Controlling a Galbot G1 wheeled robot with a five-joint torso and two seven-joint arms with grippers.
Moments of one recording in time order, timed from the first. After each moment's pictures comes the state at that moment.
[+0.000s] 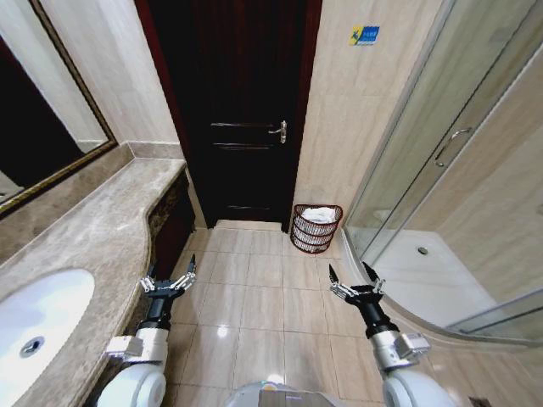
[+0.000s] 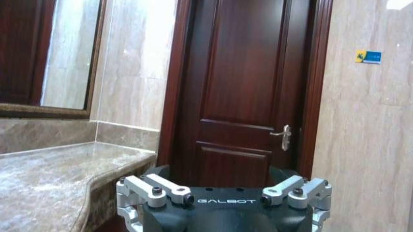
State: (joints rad) left arm 1.83 -1.48 -0.73 -2.30 -0.34 -0.17 0.04; right arm -1.79 1.50 0.63 2.36 0.14 -0.04 -0.16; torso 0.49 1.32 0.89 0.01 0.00
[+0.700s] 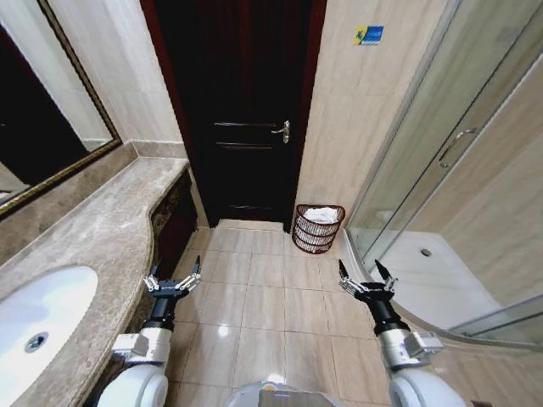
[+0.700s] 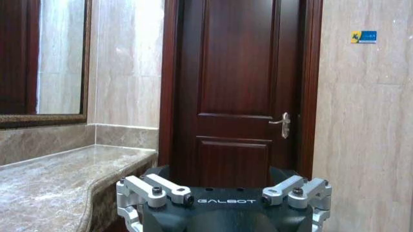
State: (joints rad) left arm 1.83 -1.48 -0.71 -2.34 -0.24 -0.11 0.03; right arm -1.79 1.49 0.65 2.39 0.15 -0.07 -0.09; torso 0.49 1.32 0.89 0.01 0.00
